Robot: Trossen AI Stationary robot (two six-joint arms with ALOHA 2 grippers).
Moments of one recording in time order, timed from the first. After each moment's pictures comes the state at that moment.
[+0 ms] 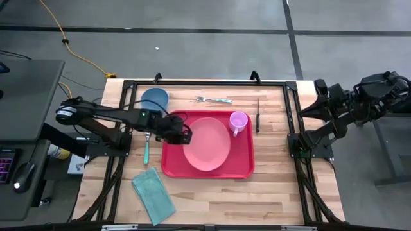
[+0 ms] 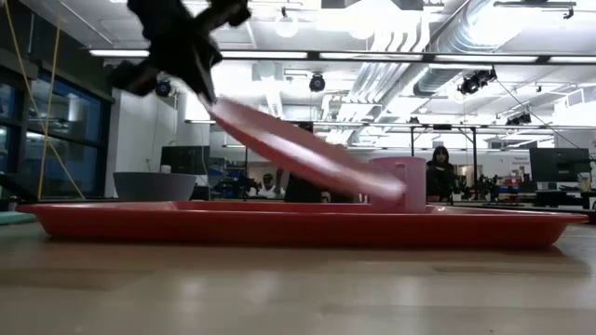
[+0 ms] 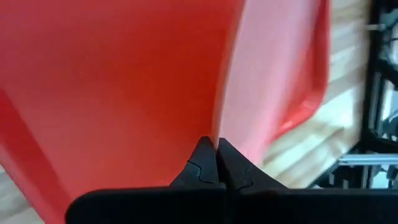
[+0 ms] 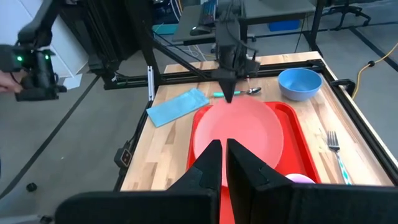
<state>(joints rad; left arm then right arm) -0.05 1.32 1.00 -0.63 0.02 -1.39 0.37 0.80 1.65 -1.23 0.19 0.27</state>
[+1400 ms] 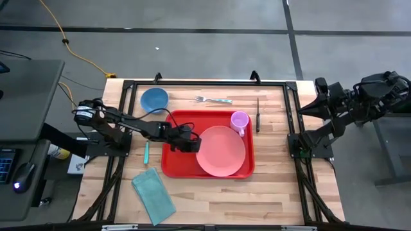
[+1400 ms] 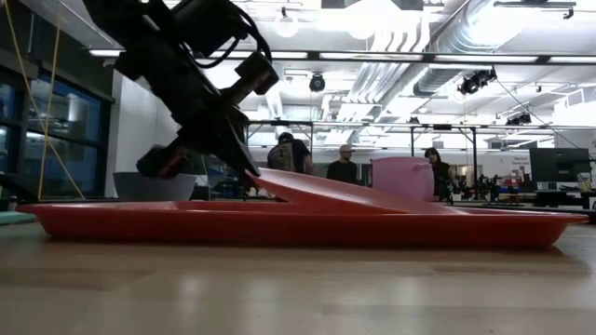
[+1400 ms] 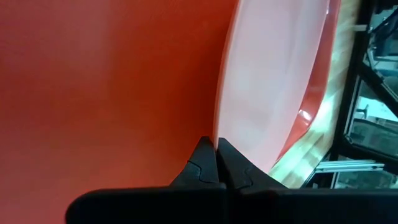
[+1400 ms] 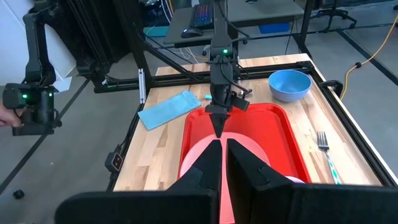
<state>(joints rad) -0.05 1.58 0.76 0.04 0.10 -1.47 0.37 0.80 1.65 -1.23 0.23 0.27</state>
